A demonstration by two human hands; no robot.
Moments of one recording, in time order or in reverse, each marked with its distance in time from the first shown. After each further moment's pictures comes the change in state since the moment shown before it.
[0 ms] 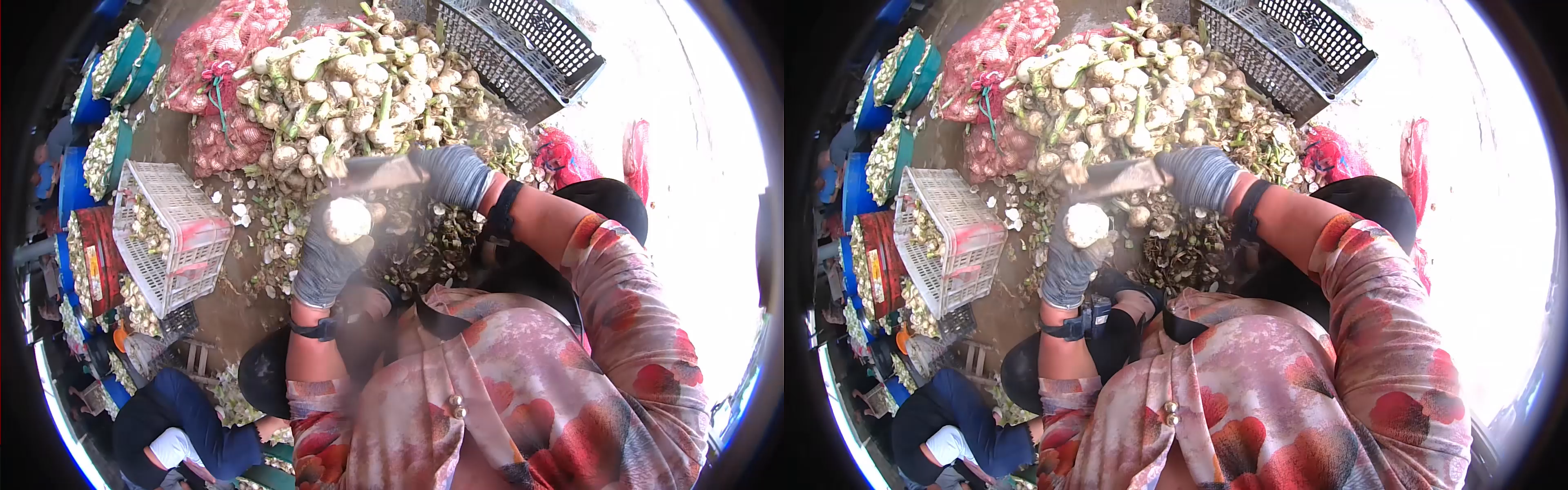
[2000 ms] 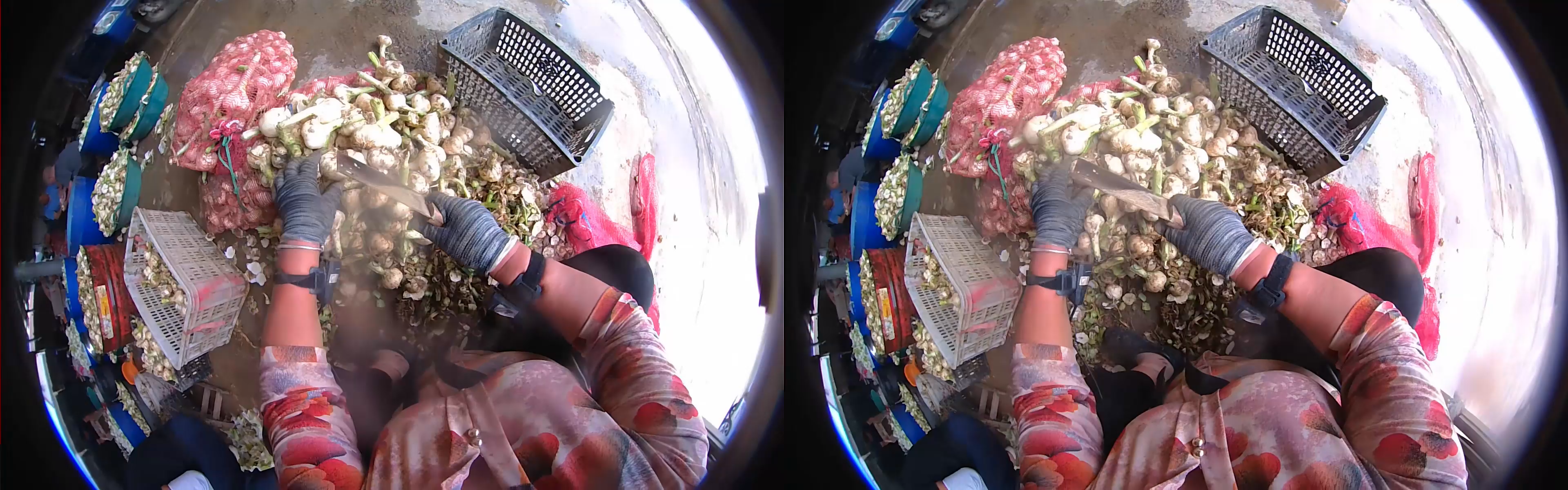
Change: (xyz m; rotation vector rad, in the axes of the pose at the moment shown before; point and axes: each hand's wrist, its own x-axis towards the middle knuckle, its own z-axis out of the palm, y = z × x) left_hand 0.208 -0.059 -0.054 0.940 0.169 0.210; right_hand 0.027 -0.005 -0.031 0.497 0.235 0.262
